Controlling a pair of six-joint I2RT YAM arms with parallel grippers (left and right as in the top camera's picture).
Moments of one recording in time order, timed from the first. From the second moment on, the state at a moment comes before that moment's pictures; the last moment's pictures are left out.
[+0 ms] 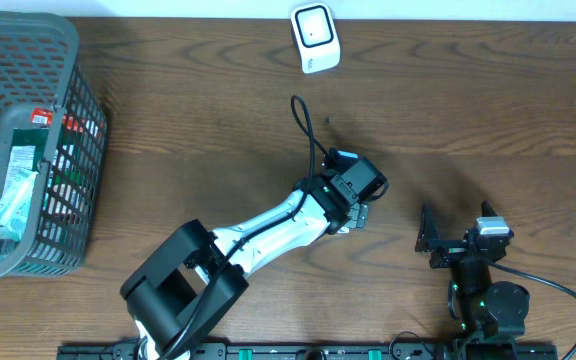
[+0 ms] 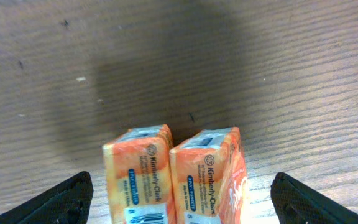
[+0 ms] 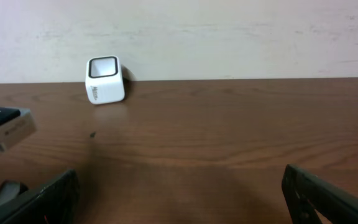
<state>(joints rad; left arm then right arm) -0.89 1.89 1.23 -0.53 -0.20 -0.63 0.01 0.02 0.01 -0.07 -0.06 0.06</state>
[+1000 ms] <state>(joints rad) -0.93 1.76 1.24 -0.62 -0.21 -0.56 0.01 0.02 0.01 -0.07 -0.06 0.06</state>
